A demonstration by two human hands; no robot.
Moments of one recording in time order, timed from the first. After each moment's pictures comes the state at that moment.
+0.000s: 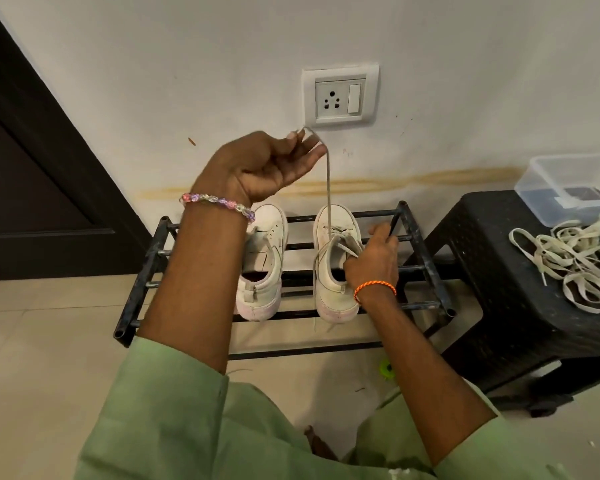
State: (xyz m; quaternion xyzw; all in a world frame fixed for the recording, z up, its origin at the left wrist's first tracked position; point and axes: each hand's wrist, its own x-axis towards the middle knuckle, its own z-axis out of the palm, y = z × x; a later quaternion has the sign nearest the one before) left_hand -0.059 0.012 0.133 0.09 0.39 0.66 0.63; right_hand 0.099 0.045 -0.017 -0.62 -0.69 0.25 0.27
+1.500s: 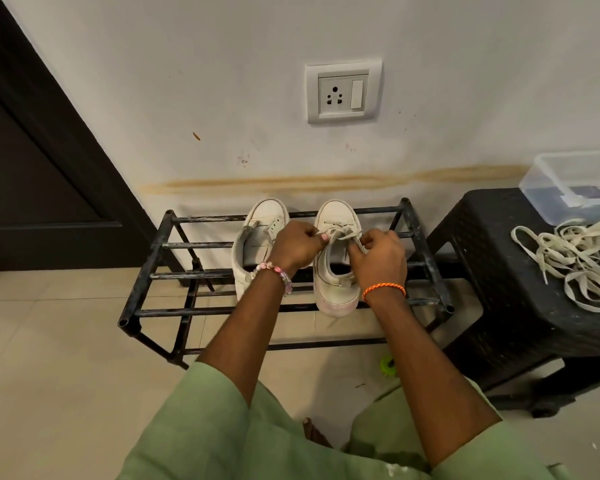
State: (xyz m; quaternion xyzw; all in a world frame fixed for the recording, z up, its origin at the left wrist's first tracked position) left_hand -0.014 0.007 0.007 0.41 0.79 0.34 0.30; right_hand 0.114 0.043 -0.016 -0.59 -0.72 0.25 0.29
